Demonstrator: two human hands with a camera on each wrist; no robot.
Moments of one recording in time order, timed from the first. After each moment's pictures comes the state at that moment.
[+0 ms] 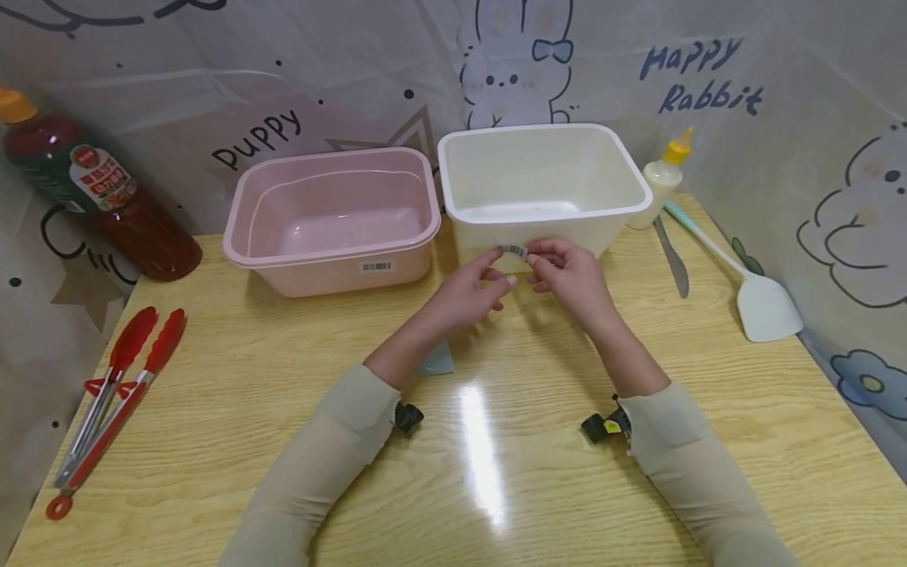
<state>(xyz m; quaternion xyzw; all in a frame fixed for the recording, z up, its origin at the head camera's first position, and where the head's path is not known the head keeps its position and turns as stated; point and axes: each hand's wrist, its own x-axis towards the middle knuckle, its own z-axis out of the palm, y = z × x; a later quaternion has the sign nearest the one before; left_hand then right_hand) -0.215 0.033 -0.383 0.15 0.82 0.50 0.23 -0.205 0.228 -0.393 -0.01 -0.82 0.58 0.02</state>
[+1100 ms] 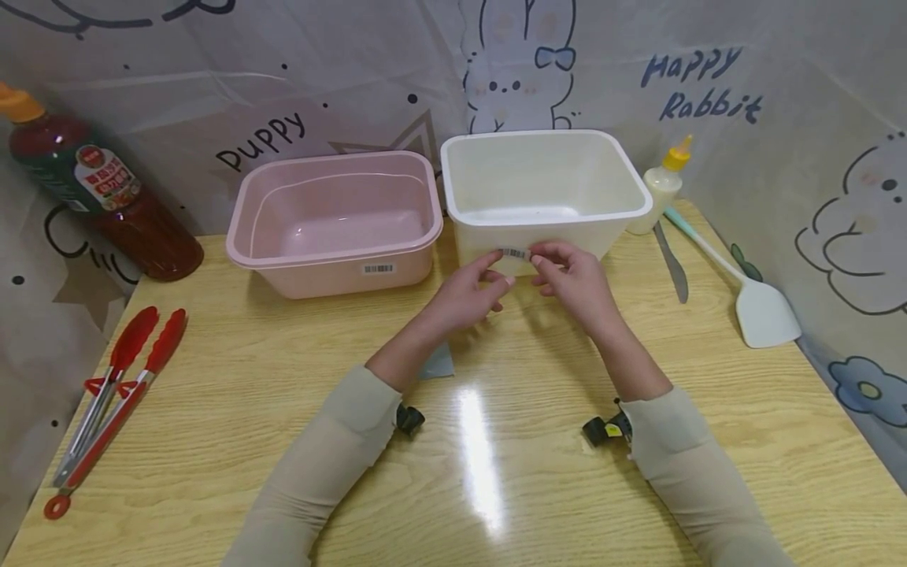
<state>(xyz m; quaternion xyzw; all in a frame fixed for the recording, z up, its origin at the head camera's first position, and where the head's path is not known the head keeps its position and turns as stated) -0.215 0.032 -0.380 0.14 0.81 0.52 0.22 -0.204 0.233 -0.390 -0.01 -0.84 0.54 0.02</state>
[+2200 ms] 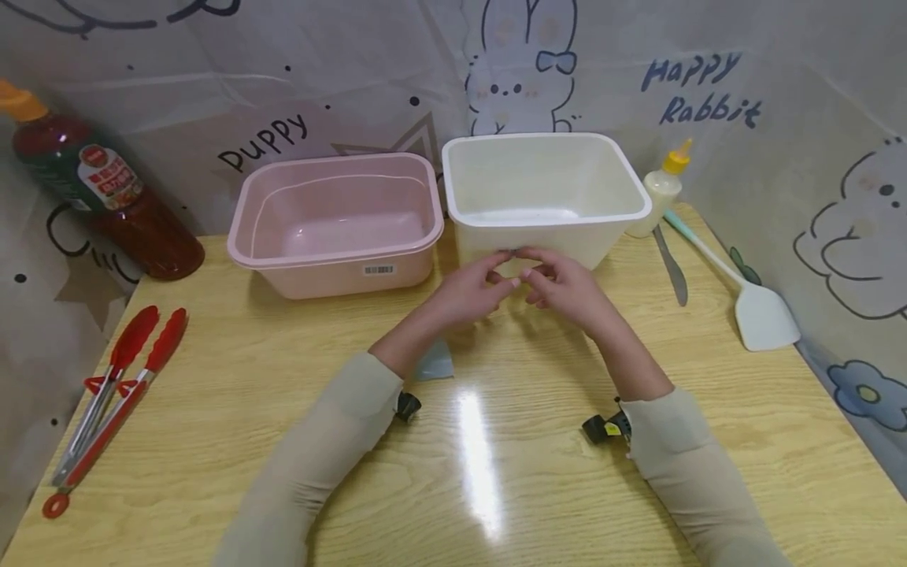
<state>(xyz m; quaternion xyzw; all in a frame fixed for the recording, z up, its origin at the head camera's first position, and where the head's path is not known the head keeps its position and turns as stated) -0.225 0.031 -0.376 0.19 0.85 0.44 0.23 -0.204 0.235 -0.387 0.06 -0.88 0.47 -0.08</state>
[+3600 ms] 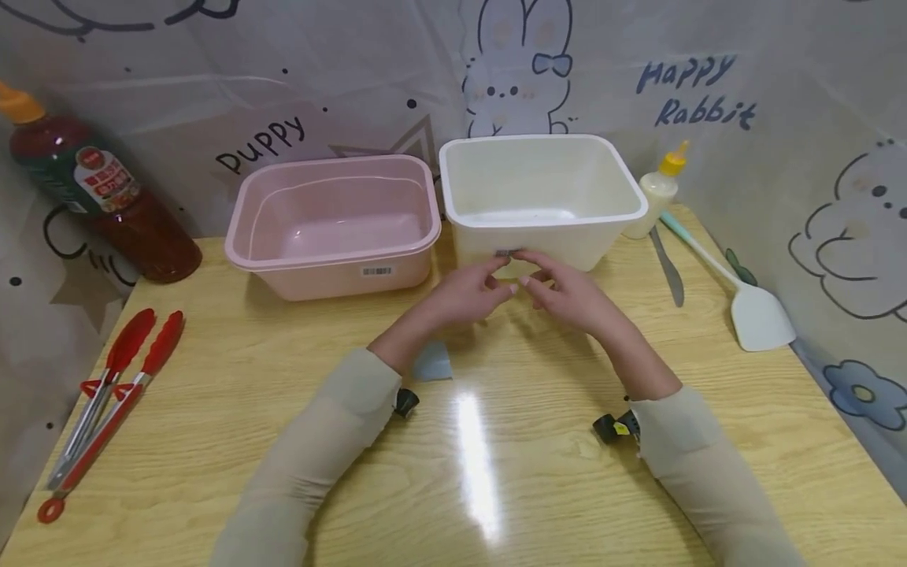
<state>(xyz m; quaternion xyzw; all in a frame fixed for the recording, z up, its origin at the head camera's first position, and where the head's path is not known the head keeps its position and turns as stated) -0.230 0.029 -0.374 0.24 0.87 0.37 0.22 -0.200 0.247 -0.385 0.11 -0.91 0.40 -0.09</state>
